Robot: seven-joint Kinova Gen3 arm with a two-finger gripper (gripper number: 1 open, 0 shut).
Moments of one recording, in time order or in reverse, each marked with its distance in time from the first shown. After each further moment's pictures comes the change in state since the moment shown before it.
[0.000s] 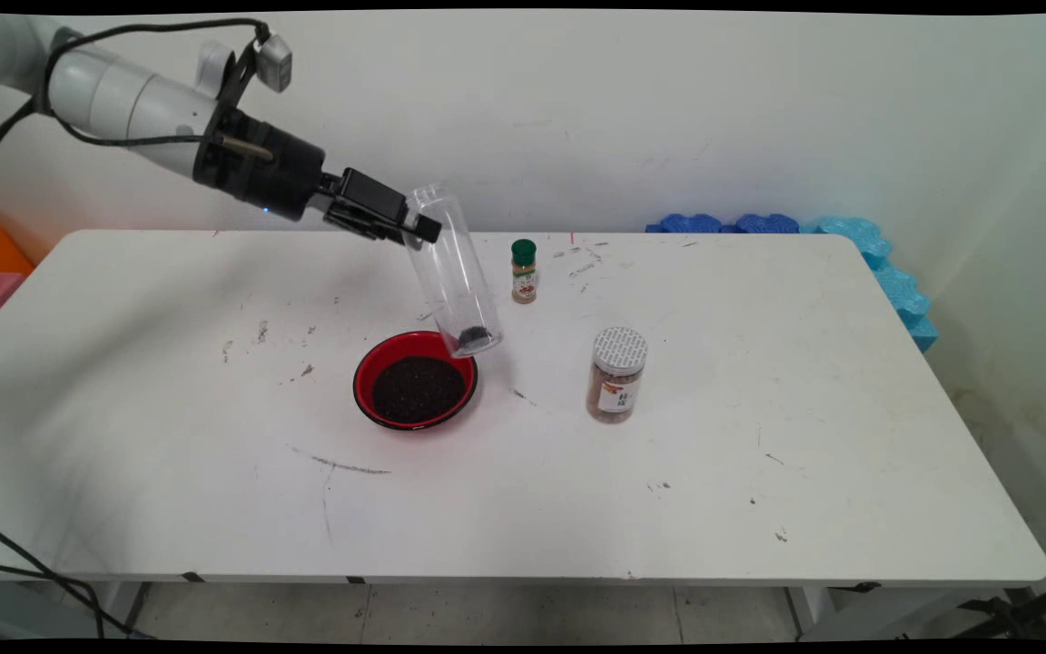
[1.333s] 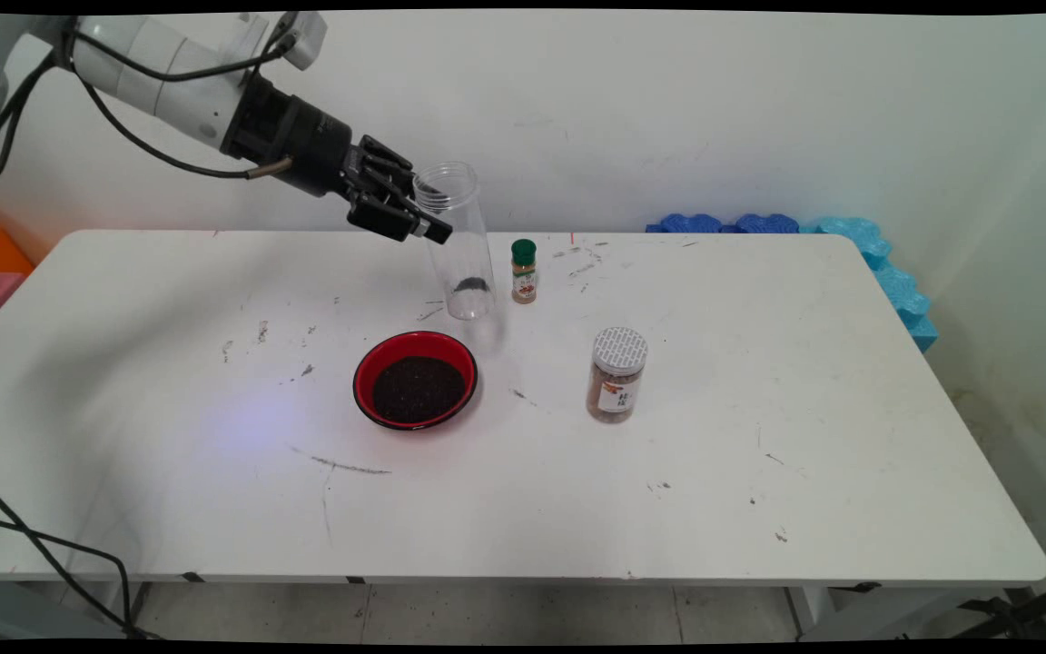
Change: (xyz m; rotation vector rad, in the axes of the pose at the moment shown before) arm 0.031 0.028 0.012 0.131 -0.061 0.737
